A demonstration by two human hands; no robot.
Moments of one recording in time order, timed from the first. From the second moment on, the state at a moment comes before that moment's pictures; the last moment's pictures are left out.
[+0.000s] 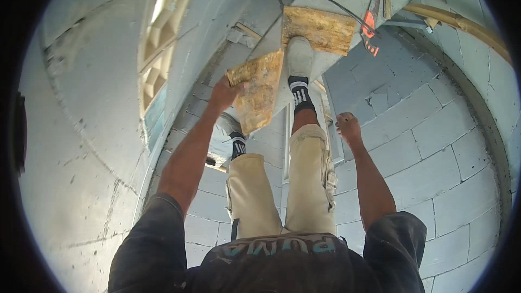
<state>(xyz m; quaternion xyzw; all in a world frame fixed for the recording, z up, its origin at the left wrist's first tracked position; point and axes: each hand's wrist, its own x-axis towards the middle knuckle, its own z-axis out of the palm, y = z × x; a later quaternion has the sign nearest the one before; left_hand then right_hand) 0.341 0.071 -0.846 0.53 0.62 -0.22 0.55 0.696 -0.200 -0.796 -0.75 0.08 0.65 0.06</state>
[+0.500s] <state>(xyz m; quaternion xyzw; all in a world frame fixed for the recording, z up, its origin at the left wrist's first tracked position) 0.287 0.037 -0.241 0.46 0.75 0.02 0.47 0.534 0.060 -0.557 -0.36 -0.65 0.67 0.06</state>
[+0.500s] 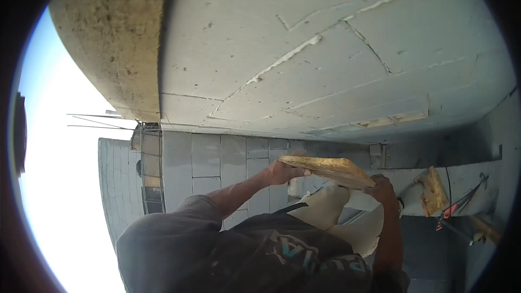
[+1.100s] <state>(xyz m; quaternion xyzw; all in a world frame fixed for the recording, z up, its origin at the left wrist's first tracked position) 0.060 -0.142 -0.133 0.19 0.50 0.78 0.32 0.280 0.045 -0.063 -0.25 -0.89 0.33 0.21</state>
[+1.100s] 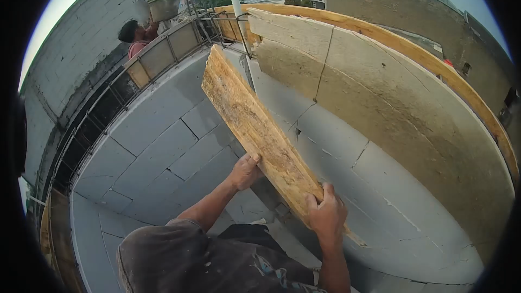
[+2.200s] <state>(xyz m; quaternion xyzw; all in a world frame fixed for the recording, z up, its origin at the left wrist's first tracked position) -0.114 -0.082 -0.020 0.21 0.17 0.88 0.39 0.150 0.013 0.129 -0.25 -0.89 0.06 0.37</state>
